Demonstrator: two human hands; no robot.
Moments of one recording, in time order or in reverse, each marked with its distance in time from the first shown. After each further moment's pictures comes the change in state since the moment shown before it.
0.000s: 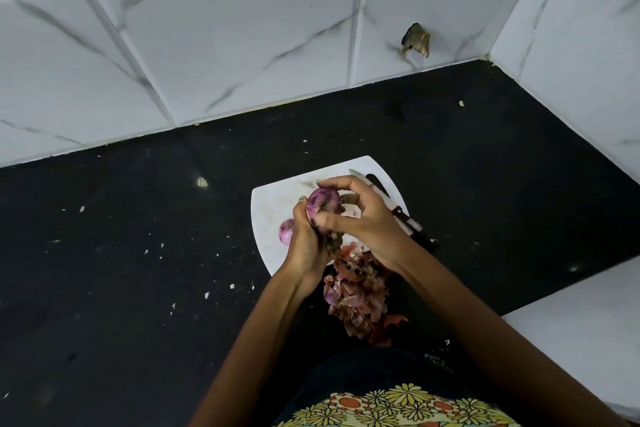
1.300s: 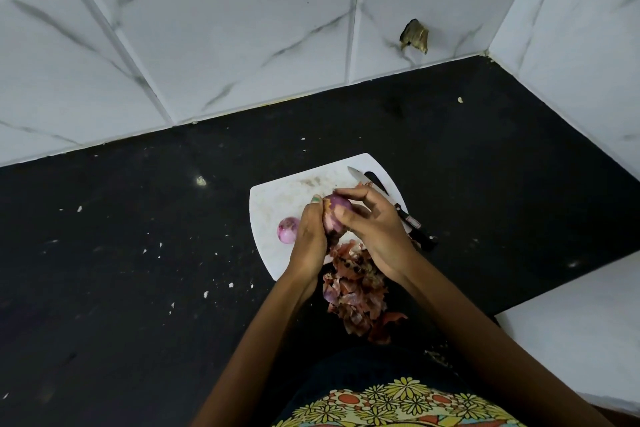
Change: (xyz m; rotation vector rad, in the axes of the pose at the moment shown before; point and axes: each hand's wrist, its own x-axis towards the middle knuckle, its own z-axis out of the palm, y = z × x) left_hand 0.001 -0.008 0.003 0.339 0.123 0.143; right_hand -0.008 0.022 -0.004 0.325 0.154 0.040
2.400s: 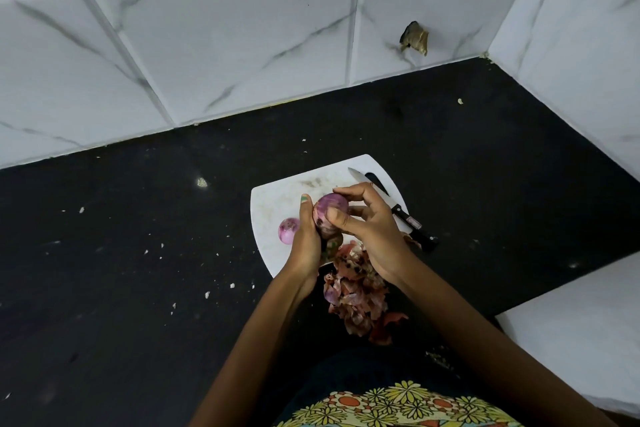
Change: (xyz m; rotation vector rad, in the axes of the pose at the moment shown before) left_hand -0.004 0.008 -0.003 -0.209 -0.043 -0.193; right_hand -0.003 -0.002 0.009 -0.182 0.035 -0.040
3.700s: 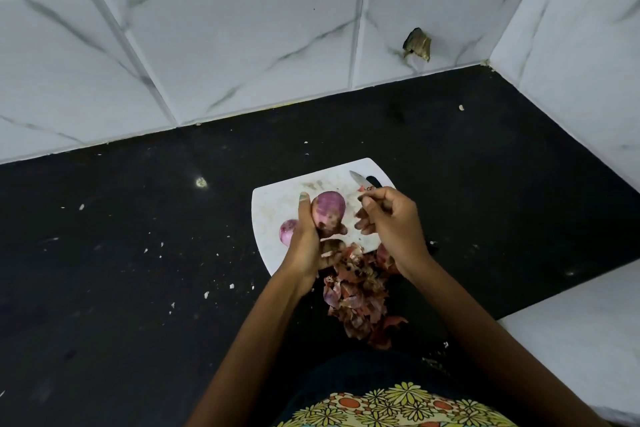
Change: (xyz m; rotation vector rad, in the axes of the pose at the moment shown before) left_hand -0.004 0.008 -0.004 -0.064 -0.015 -0.067; right_hand 0.007 -0.005 -0.019 -0.223 0.206 0.005
